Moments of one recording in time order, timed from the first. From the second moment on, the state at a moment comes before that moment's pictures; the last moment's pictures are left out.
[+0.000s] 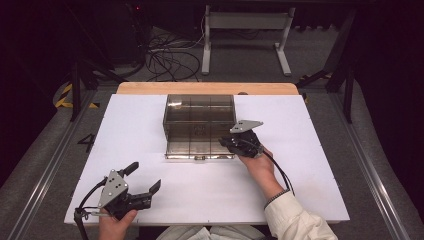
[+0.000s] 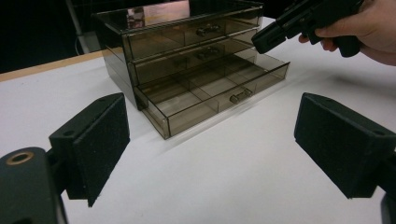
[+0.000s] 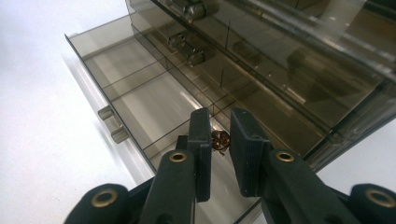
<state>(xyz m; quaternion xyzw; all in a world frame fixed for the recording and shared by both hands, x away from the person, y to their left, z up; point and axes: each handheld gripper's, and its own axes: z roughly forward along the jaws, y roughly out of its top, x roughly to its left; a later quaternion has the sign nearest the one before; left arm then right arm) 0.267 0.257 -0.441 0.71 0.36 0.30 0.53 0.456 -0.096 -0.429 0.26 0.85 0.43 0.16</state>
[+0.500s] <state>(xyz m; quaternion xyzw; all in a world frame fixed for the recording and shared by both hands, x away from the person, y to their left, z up) 0.267 0.257 -0.441 0.71 0.36 0.30 0.53 0.459 -0.089 -0.442 0.26 0.86 0.41 0.15</state>
